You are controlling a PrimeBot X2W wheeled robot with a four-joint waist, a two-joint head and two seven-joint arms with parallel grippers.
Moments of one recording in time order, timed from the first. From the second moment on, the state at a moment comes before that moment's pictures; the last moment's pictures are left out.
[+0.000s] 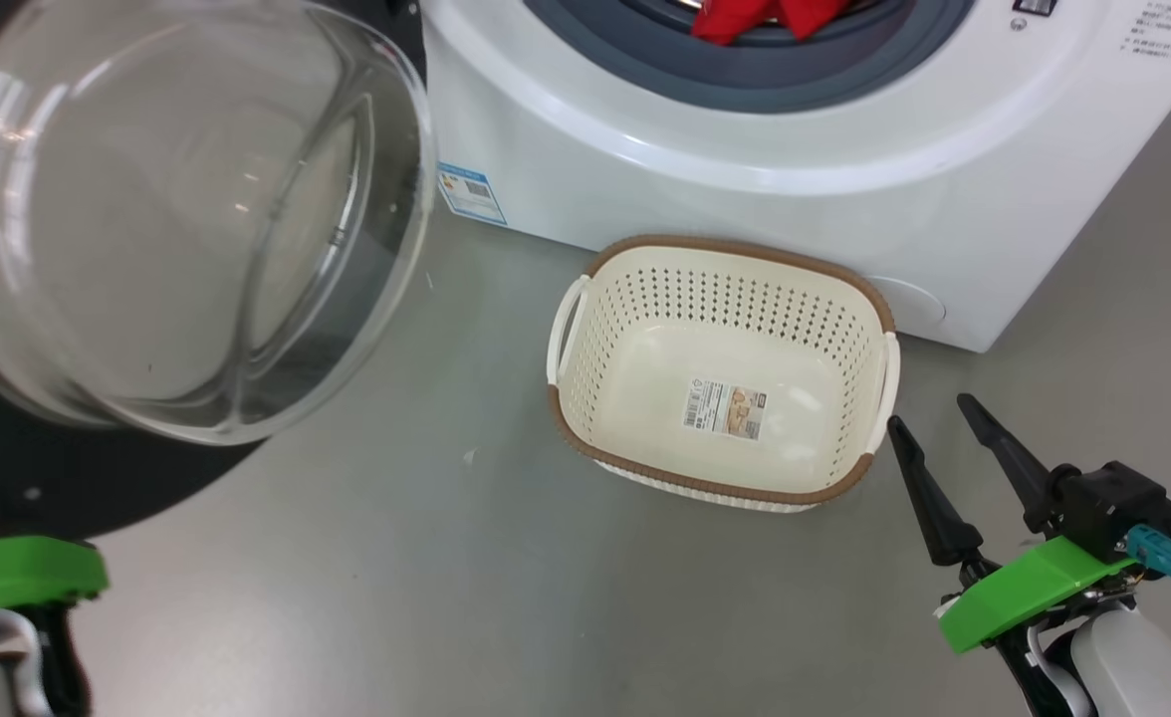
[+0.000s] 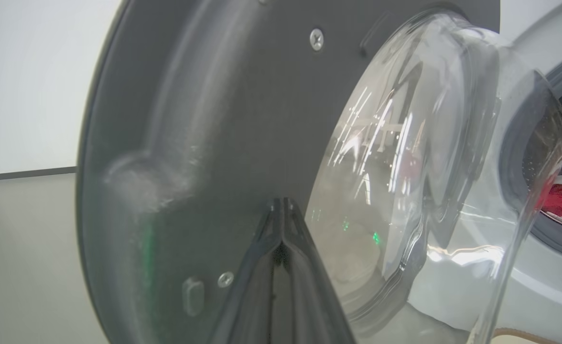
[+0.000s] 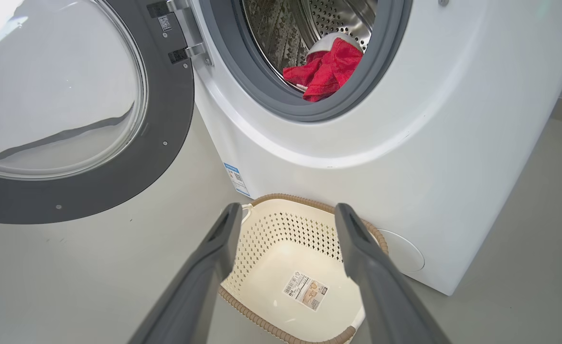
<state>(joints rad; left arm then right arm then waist) -0.36 0.07 0.40 0.36 -0.19 -0.01 -0.26 -0.20 -0.25 0.19 0.32 0.42 0.12 -0.25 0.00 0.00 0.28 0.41</state>
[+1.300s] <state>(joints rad) -0.60 0.18 0.66 0.68 -0.12 -0.12 -0.26 -0.27 -0.26 0.20 0.31 0.42 0.12 -0.26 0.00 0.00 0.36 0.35</state>
